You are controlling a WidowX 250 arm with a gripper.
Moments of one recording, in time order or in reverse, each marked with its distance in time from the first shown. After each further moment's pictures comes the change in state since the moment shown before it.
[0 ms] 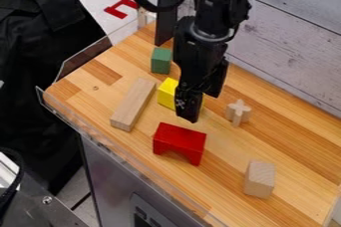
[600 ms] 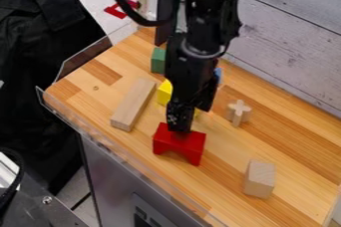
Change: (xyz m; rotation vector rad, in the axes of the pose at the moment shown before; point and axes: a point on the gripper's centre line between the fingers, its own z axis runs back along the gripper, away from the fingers) arm 0.002 0.017 -0.011 0.029 -0.002 0.036
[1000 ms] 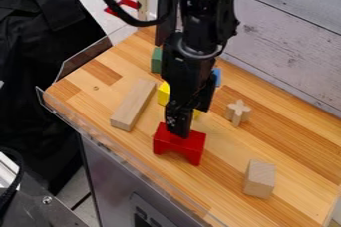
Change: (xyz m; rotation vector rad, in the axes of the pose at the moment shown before) arm -0.002 0.007 0.000 0.004 0.017 0.028
